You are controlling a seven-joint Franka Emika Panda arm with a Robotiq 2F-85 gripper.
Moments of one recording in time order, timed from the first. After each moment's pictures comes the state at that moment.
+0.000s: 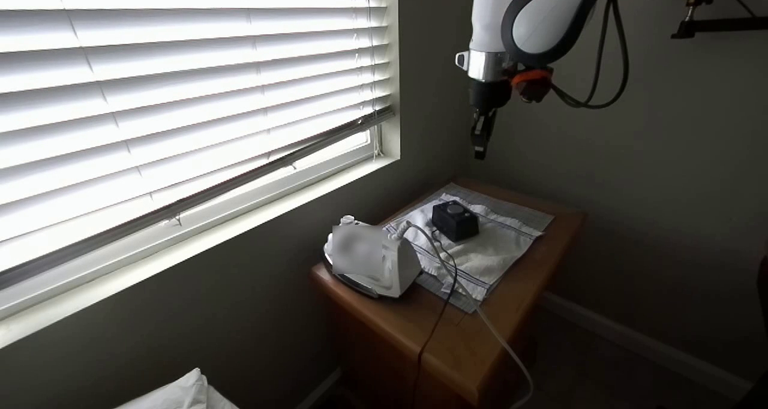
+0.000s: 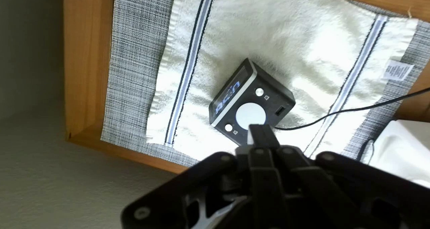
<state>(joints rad) -0.05 0.31 -0.04 -2.16 -0.23 2.57 -0.11</state>
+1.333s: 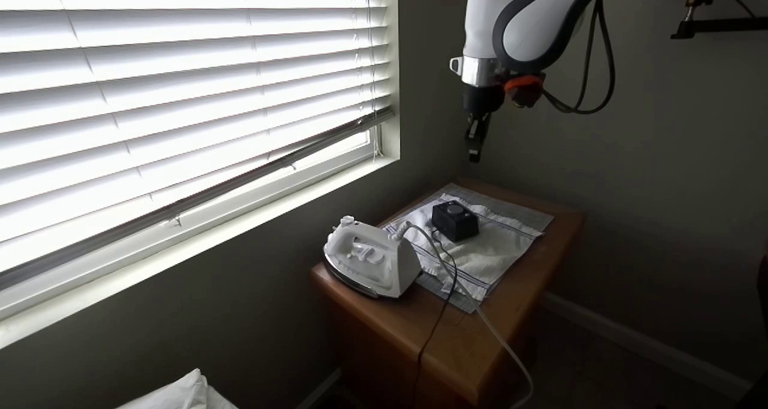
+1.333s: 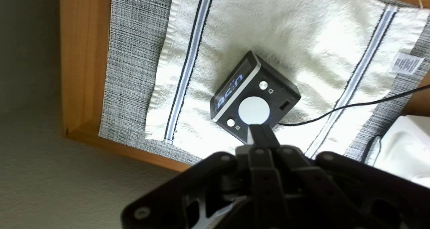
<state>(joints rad) -0.05 0.35 -0.04 -2.13 -0.23 2.58 -0.11</state>
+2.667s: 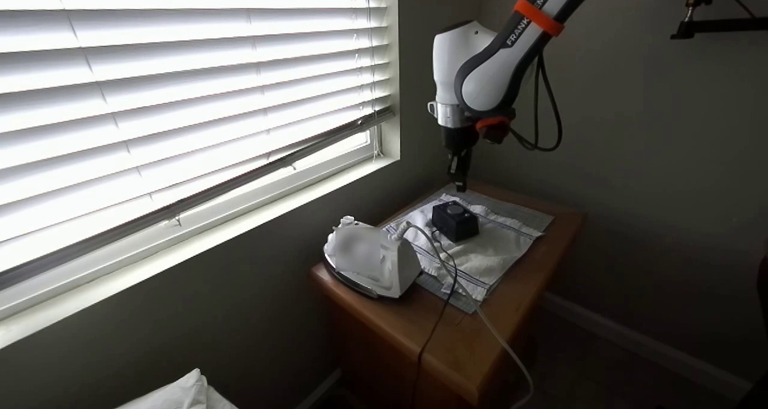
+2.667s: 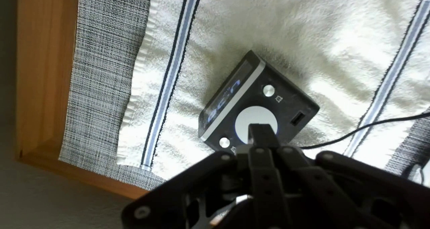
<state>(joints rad) -0.02 0.62 -0.05 -1.89 -0.24 2.49 -0.10</state>
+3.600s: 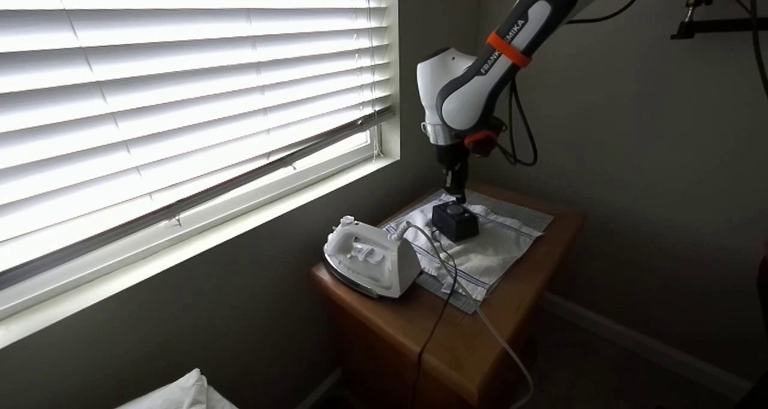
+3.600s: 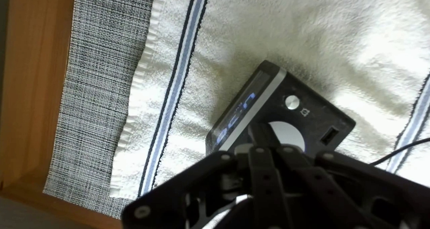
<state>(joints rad) -0.01 0.78 -0.06 -1.71 -0.24 2.36 -0.09</state>
